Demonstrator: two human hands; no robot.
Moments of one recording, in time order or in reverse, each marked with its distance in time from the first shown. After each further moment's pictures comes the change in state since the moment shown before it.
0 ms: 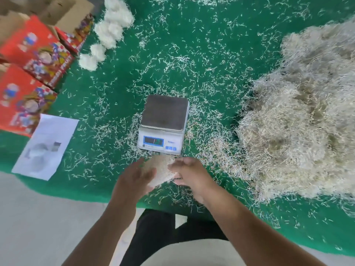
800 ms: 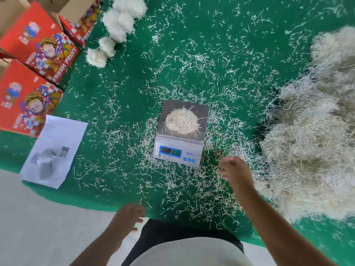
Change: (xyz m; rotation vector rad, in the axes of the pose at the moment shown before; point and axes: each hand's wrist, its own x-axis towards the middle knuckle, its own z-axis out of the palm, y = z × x) left_hand 0.060 -0.066 -0.094 0.312 -0.005 -0.562; right_hand 0.084 0.009 -0.055 -0.222 0.460 -0.066
